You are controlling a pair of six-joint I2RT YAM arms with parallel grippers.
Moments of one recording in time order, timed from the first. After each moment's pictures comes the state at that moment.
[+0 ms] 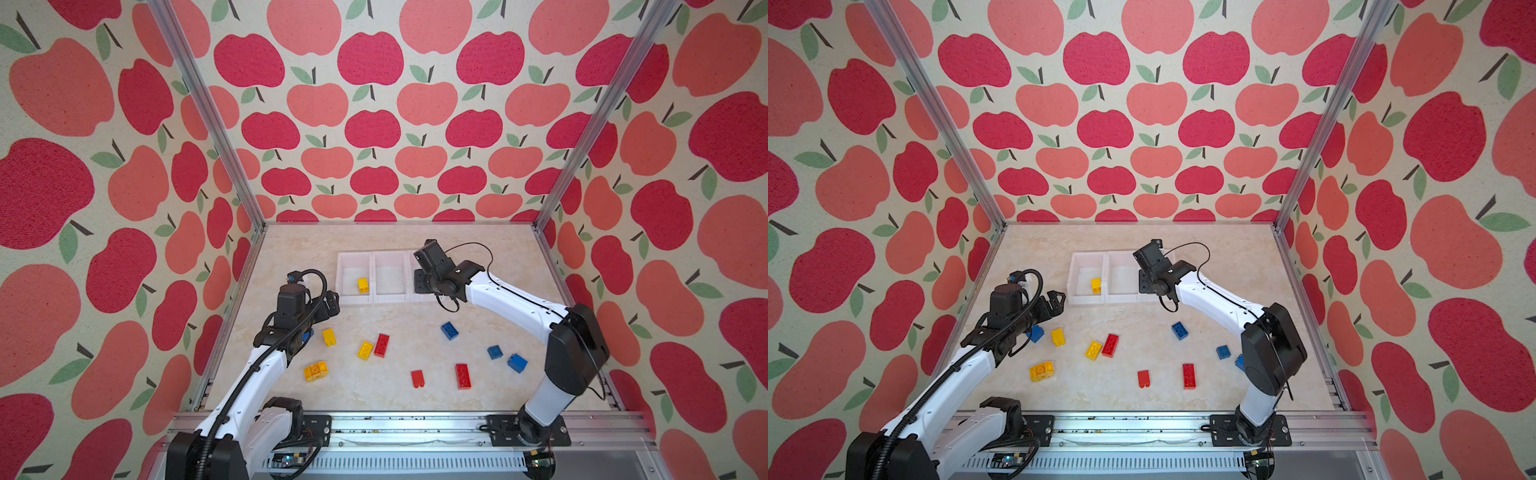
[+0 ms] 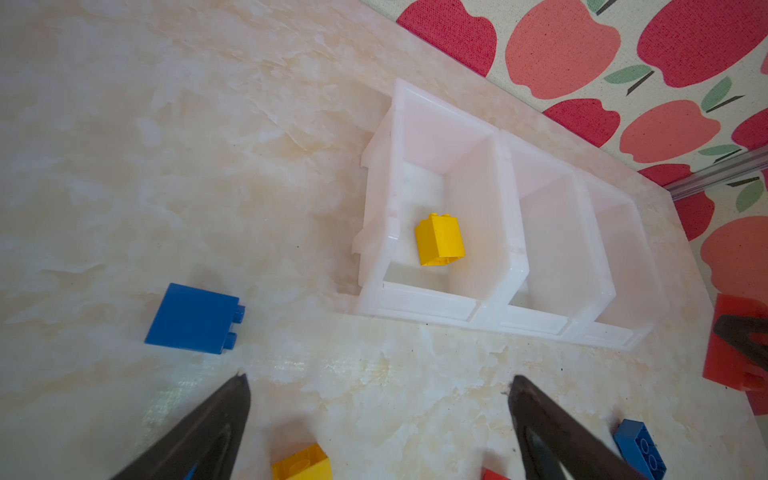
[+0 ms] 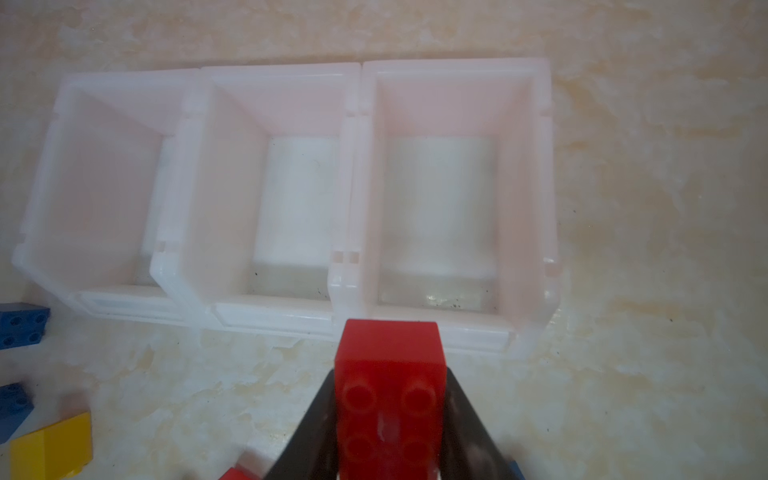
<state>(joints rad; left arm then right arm) -0.15 0.96 0.56 -0.24 0.11 -0.46 0.80 1.75 1.42 -0.61 0.24 0.51</state>
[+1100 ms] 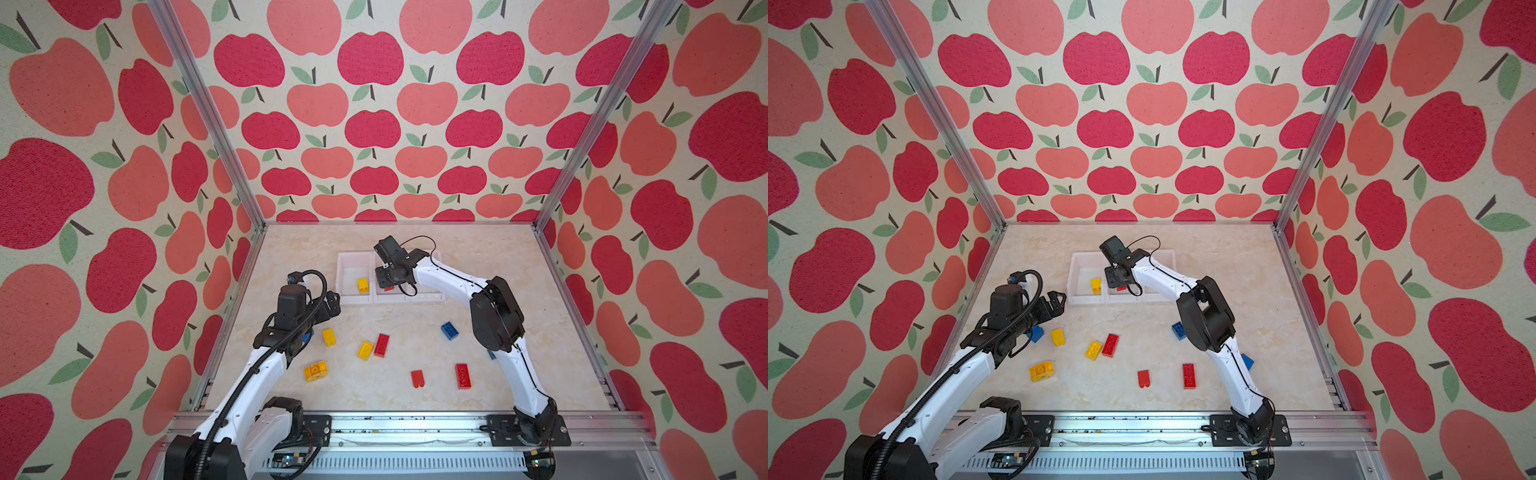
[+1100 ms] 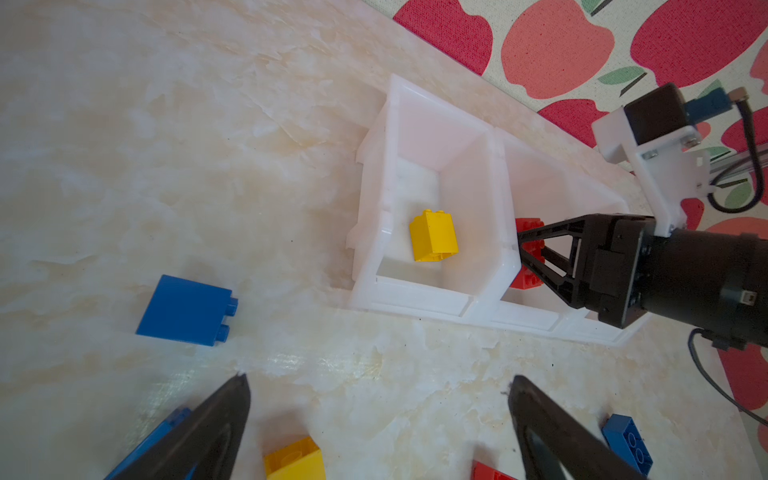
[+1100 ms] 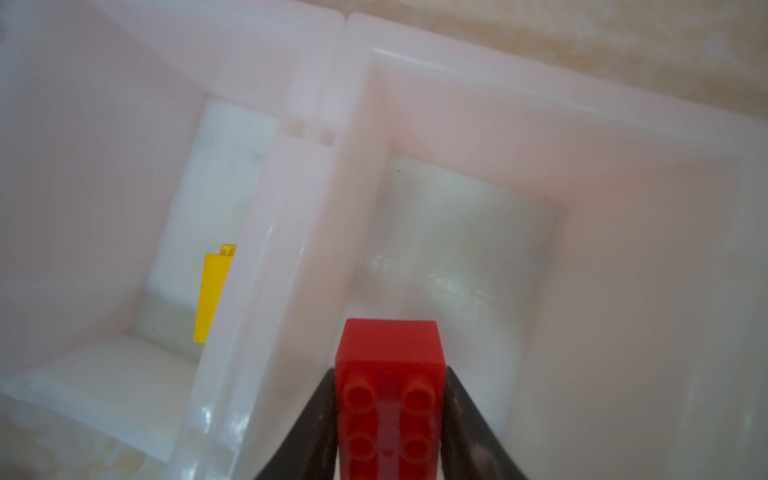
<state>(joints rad) -0.16 0.95 0.56 -0.25 0.11 -0.48 0.84 2.27 1.93 -0.67 0.11 0.36</state>
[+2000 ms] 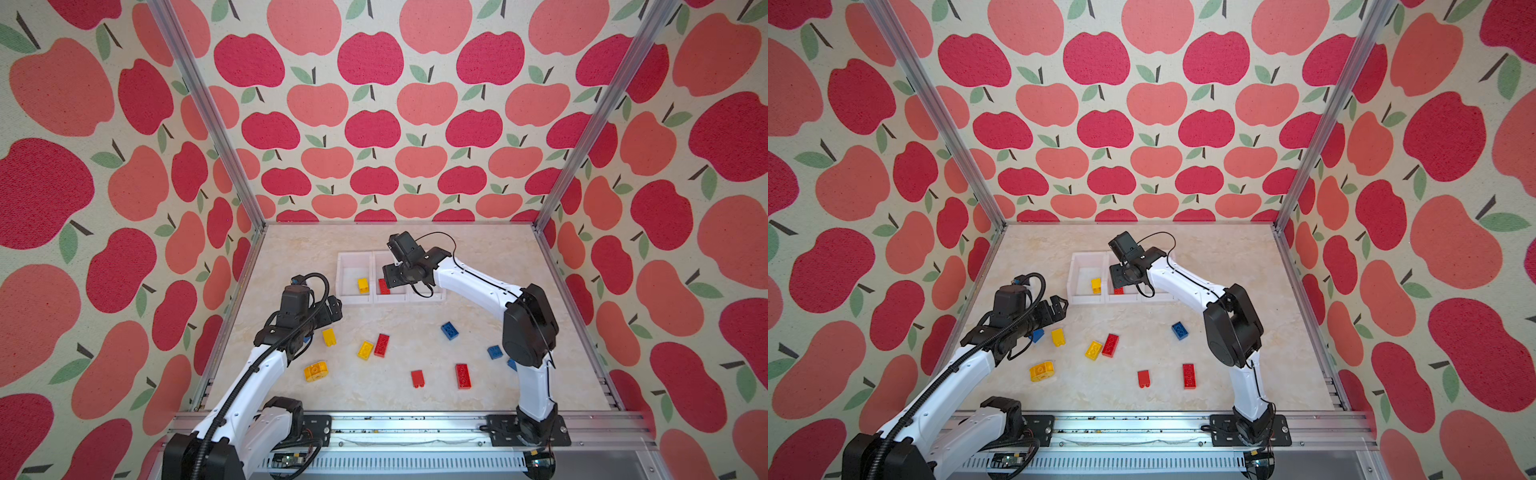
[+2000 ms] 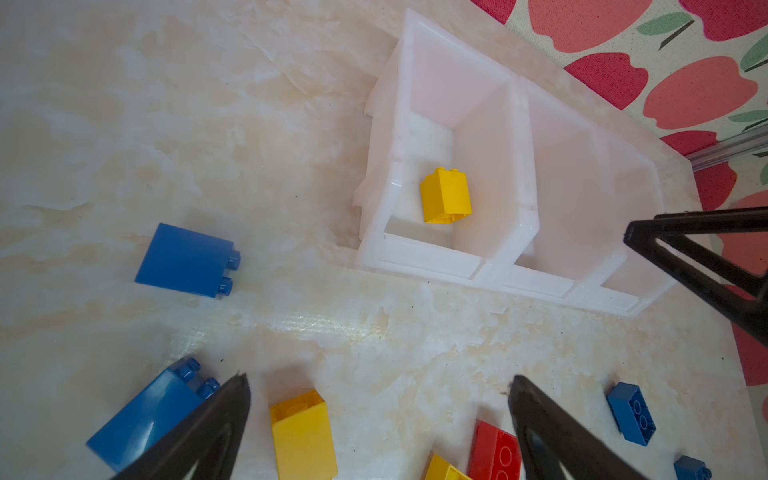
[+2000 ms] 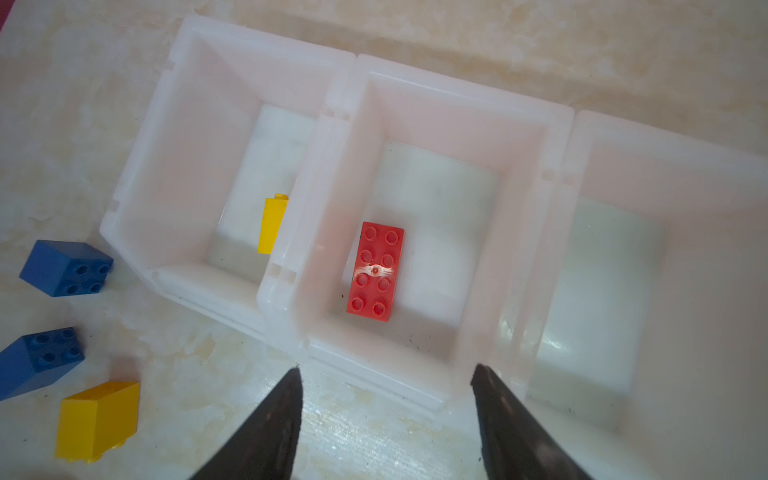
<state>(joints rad) -0.20 0.97 0.61 -0.41 0.11 -0.50 0.84 1.96 1.69 -0.68 0.10 0.36</state>
